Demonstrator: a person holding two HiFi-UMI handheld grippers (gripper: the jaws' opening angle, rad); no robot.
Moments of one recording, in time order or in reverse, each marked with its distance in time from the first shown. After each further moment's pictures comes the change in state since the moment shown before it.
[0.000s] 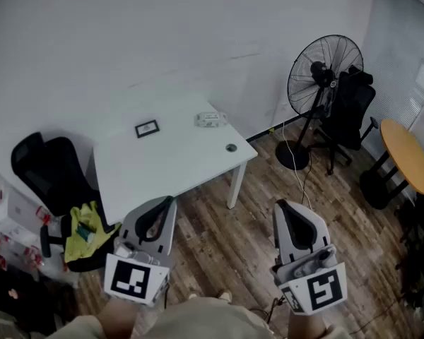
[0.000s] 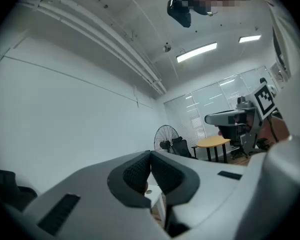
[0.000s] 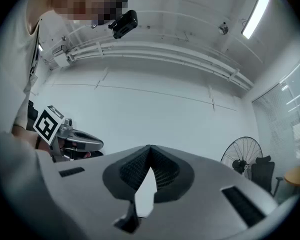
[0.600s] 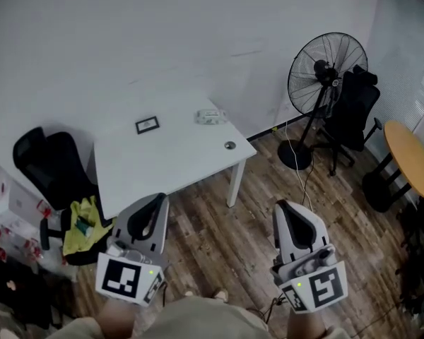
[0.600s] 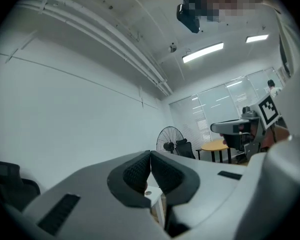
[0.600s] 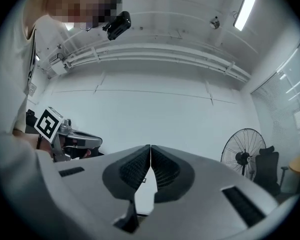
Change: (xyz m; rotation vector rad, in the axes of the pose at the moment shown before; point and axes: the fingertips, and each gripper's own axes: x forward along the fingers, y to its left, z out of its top) left arm 0.005 -0.018 0.008 -0.046 -0.012 0.067; right arm -0.019 -0.031 -0.017 0.069 0.001 0.029
